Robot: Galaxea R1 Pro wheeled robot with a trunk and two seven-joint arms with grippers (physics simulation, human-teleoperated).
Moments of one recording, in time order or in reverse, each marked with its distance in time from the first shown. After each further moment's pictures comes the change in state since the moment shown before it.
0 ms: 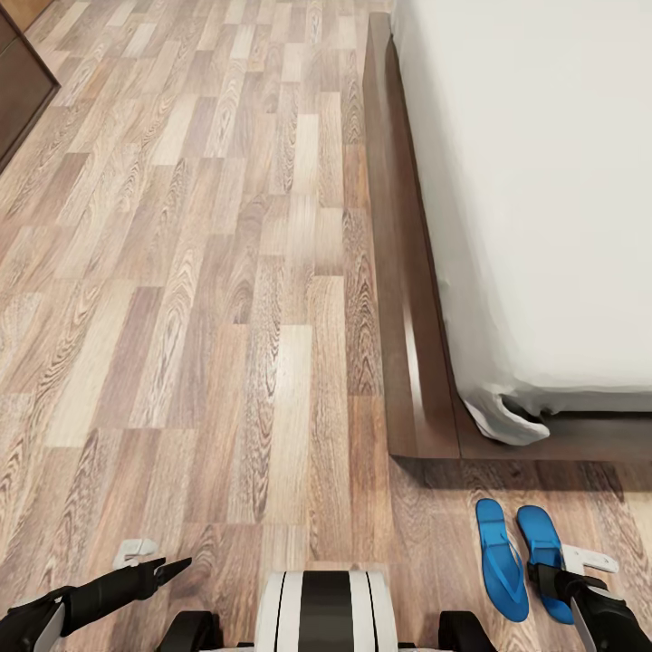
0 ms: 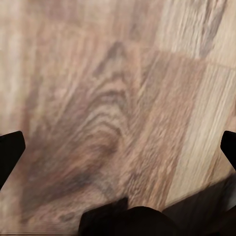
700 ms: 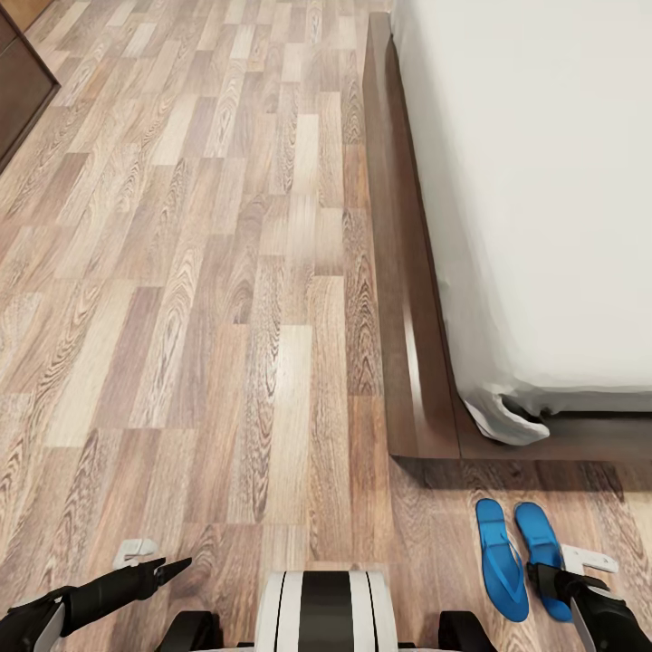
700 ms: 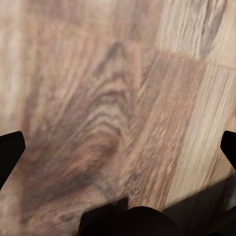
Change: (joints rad) left arm 0.000 0.000 0.000 0.000 0.000 0.000 0.001; right arm 0.000 0.000 0.000 0.000 0.000 0.000 0.000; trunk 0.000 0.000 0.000
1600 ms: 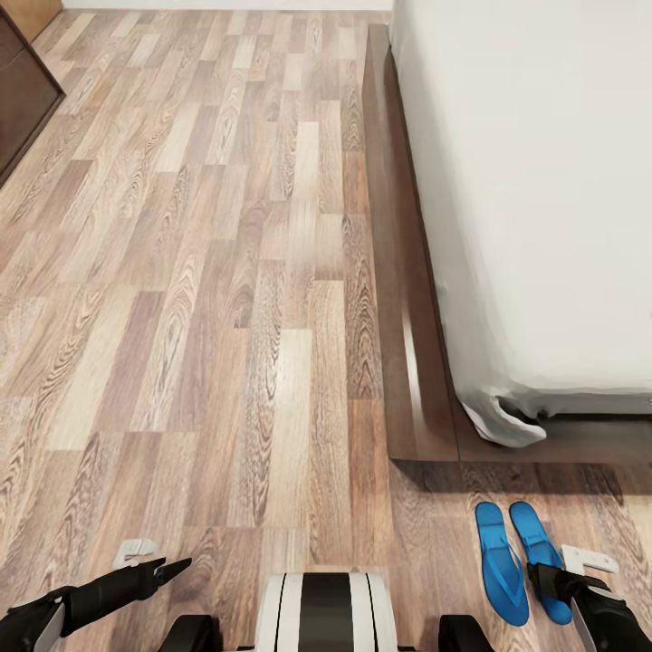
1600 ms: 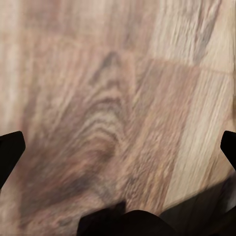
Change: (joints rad) left arm 0.000 0.000 0.000 0.000 -0.001 0.000 -0.002; right arm 0.000 0.000 0.000 0.000 0.000 0.000 0.000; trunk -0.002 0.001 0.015
